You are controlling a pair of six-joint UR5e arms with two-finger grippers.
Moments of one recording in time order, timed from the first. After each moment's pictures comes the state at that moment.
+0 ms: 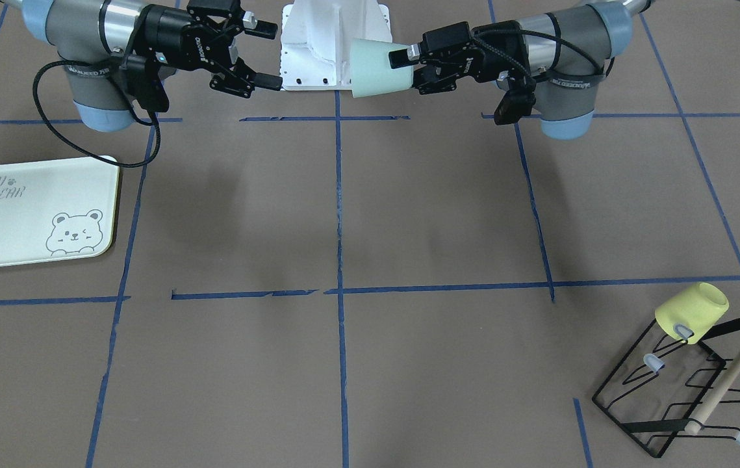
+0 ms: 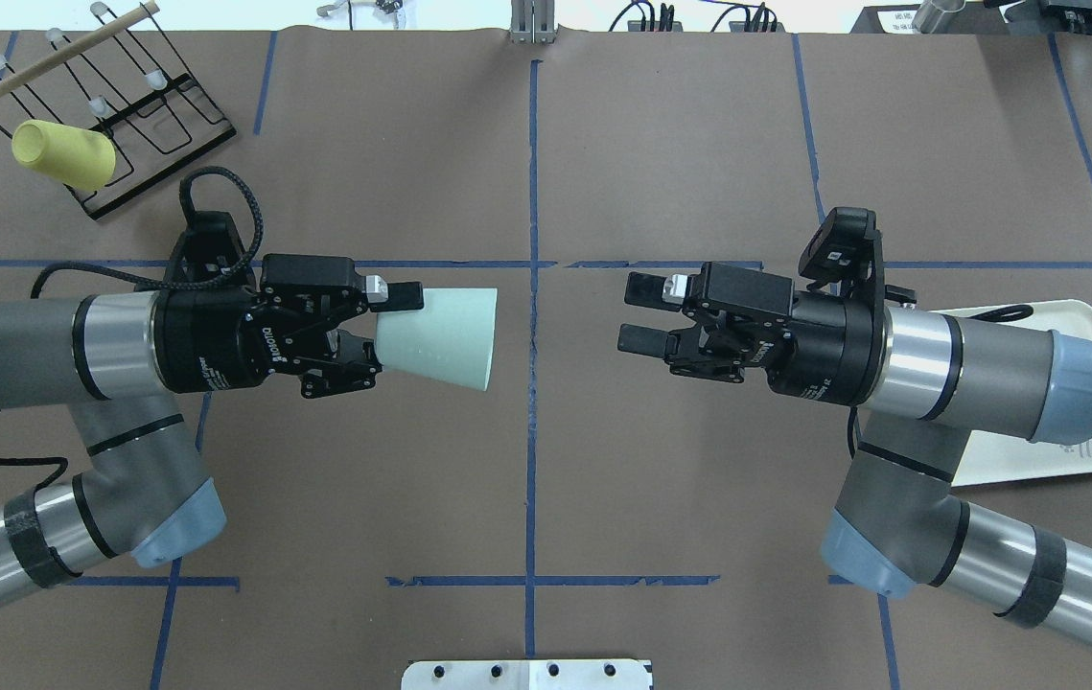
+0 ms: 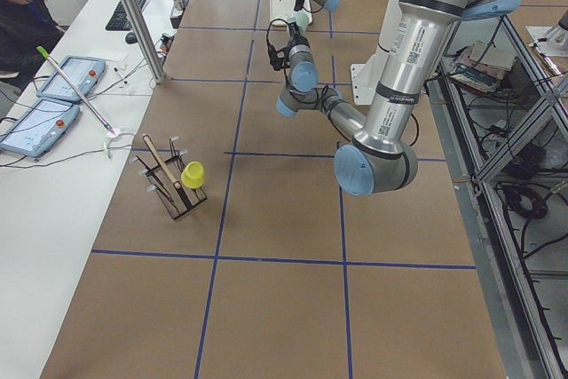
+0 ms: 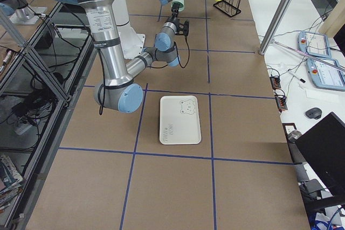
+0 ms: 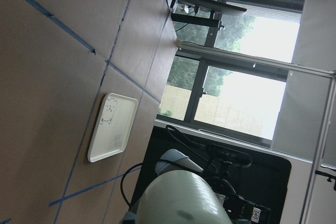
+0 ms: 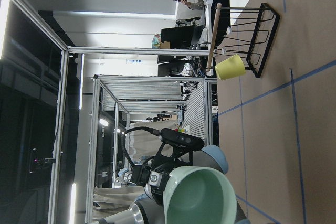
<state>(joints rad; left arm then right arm) -0.56 -1.96 -1.63 -3.44 -1.86 -2.21 0.52 -1.24 1.70 0.27 1.73 1.91</state>
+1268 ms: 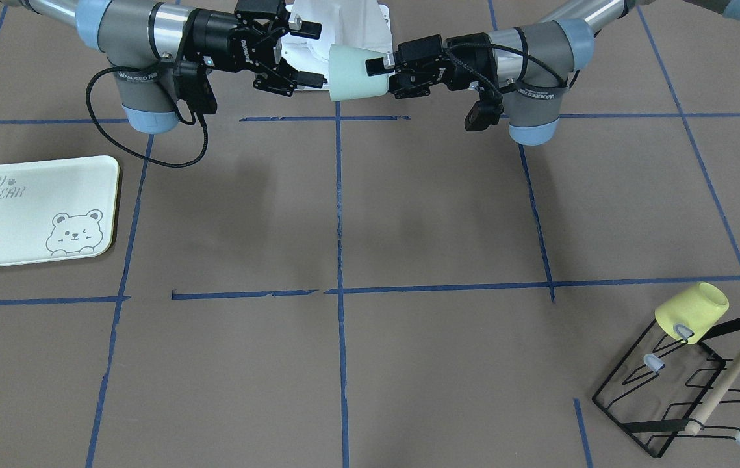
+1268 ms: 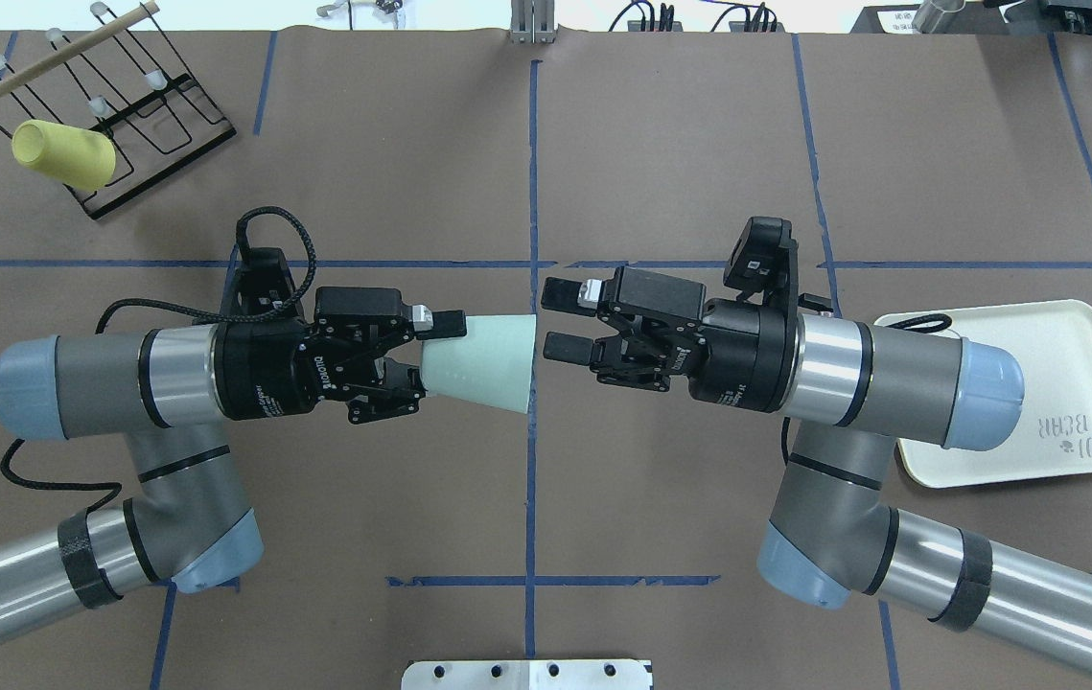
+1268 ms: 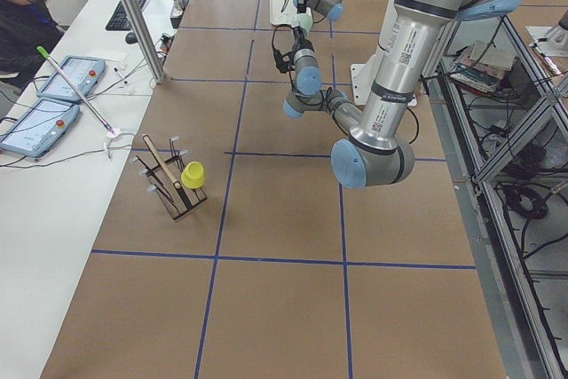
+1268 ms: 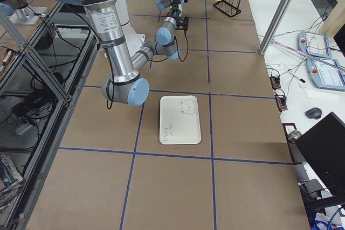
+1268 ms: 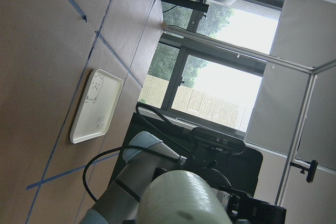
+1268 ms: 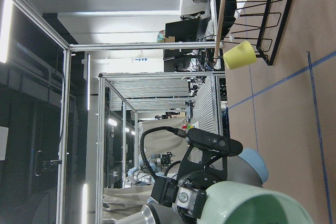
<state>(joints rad) -0.51 -2.00 -1.56 -3.47 -1.81 -2.21 0.48 -1.13 1.66 0.21 1.70 1.92</state>
